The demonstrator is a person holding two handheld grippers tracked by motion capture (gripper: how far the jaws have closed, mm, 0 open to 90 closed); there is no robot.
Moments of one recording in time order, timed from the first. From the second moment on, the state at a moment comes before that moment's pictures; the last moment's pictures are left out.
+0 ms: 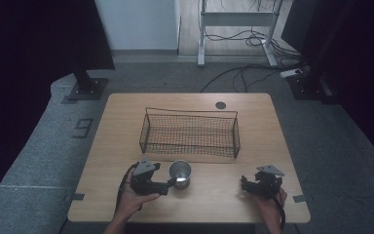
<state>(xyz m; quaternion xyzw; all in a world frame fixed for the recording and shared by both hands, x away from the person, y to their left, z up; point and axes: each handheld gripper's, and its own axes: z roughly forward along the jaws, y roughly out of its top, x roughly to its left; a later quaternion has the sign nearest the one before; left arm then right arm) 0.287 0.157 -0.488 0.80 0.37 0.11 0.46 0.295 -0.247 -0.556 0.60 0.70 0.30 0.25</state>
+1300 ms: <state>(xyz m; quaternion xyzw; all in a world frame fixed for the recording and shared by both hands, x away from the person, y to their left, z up) 0.309 0.108 -0.515 0.82 0.37 0.11 0.42 0.294 -0.248 -0.556 0.60 0.69 0.31 0.25</state>
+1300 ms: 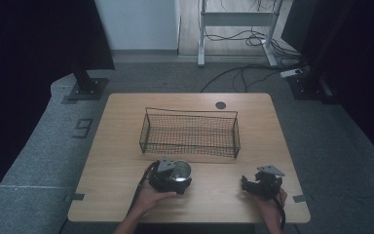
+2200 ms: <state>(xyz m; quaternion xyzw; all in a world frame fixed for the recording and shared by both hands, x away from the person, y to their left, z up) 0.301 0.112 -0.512 0.81 0.35 0.14 0.44 0.294 -0.248 -0.556 0.60 0.69 0.31 0.25</state>
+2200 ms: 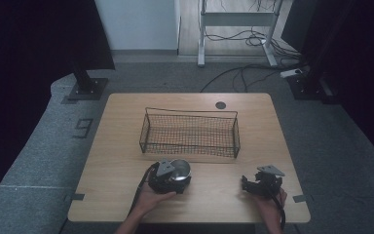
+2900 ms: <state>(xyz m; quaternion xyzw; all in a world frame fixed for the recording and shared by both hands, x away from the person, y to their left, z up) 0.300 0.132 -0.485 0.79 0.36 0.14 0.48 0.294 -0.248 -0.556 0.60 0.69 0.31 0.25</state>
